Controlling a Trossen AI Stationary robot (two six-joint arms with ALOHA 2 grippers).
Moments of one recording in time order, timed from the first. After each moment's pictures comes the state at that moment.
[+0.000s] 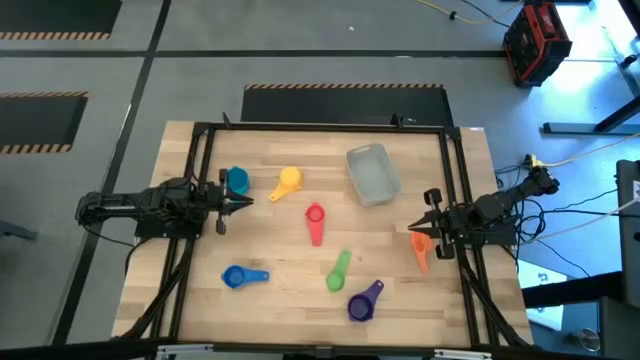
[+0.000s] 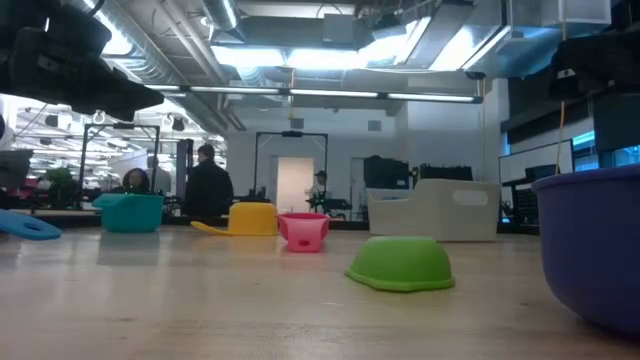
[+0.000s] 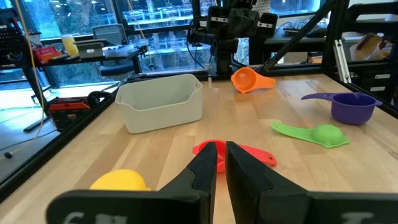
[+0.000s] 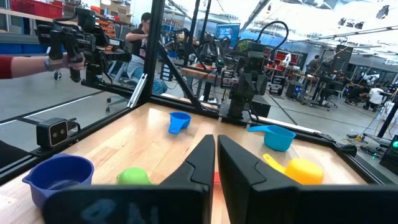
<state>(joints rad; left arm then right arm) 0.05 0.00 0.05 -0.12 -0.04 0.06 0.50 0.01 0.01 0.07 0.31 -0.21</state>
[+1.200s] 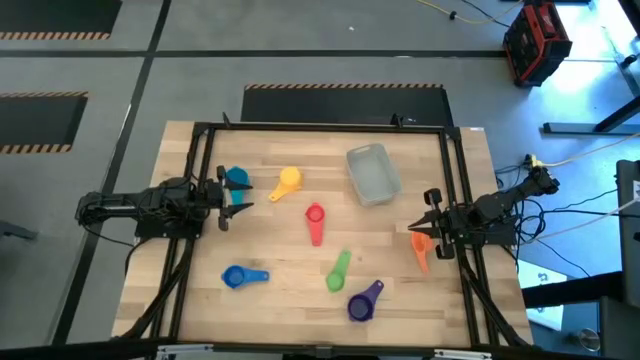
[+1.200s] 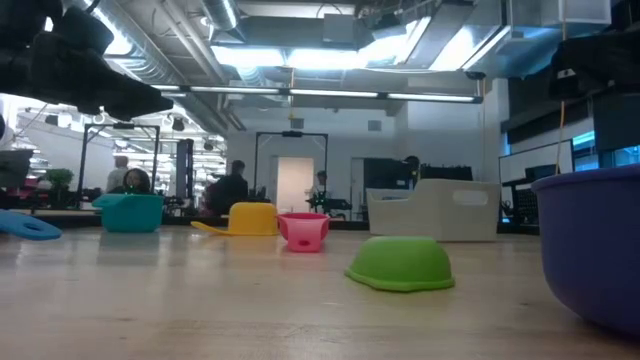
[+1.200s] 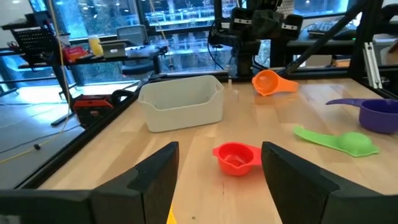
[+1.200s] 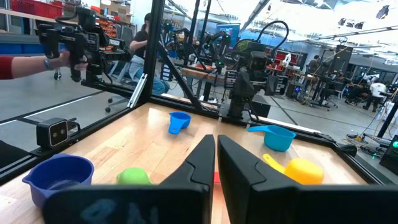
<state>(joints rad) 0.05 0.00 0.05 -0.10 -0.14 0.06 0.50 0.01 0.01 0.07 0.31 -0.21</state>
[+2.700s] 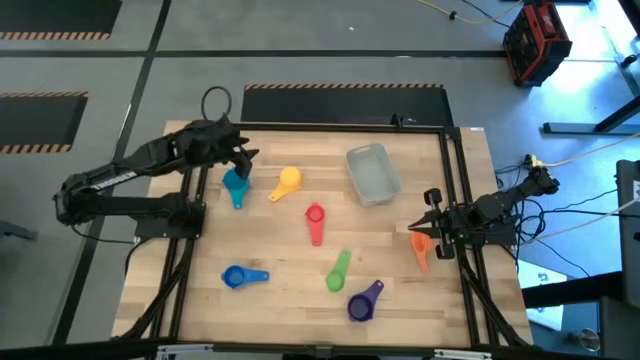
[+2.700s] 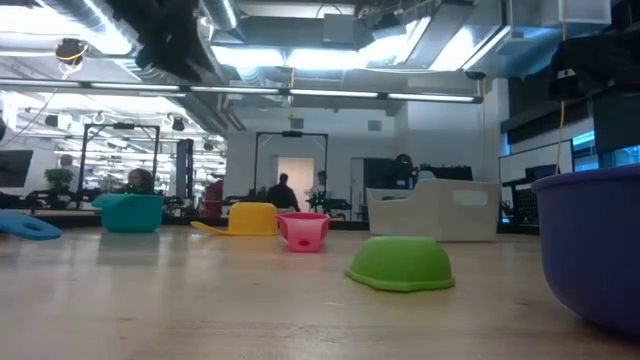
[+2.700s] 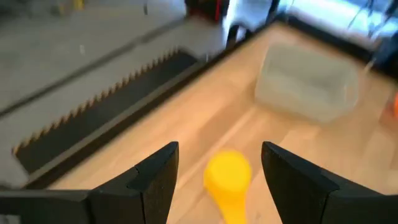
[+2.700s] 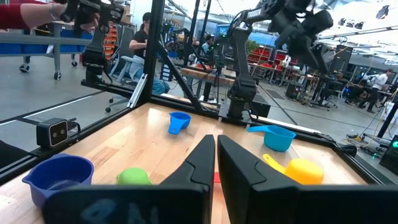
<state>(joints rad) 0.45 0.84 0.91 -0.64 -0.19 -0.26 0.50 0.01 0.01 0.07 0.31 -0.21</state>
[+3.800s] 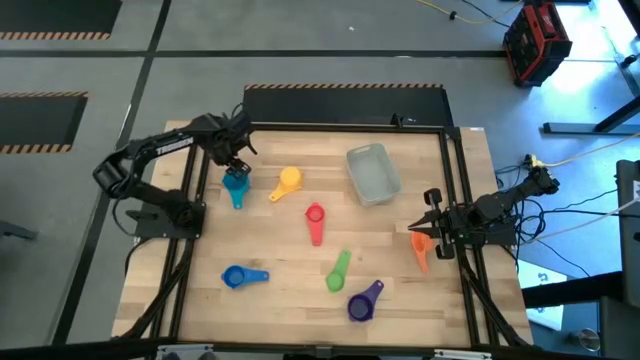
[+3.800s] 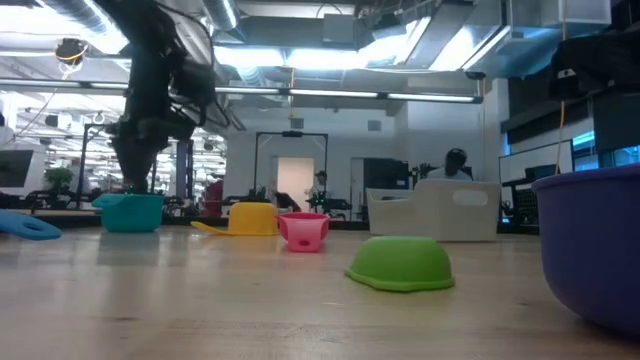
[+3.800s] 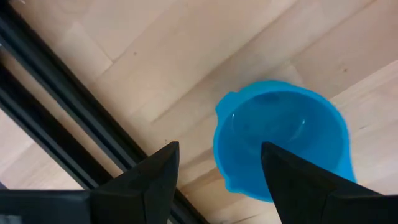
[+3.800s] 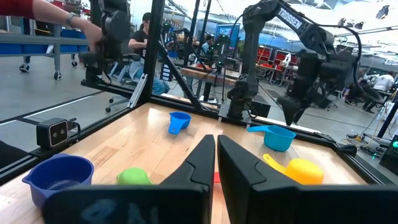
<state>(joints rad) 0.81 1.37 0.91 -1.07 -0.12 -0.10 0.50 0.01 0.01 0.07 0.31 -0.21</state>
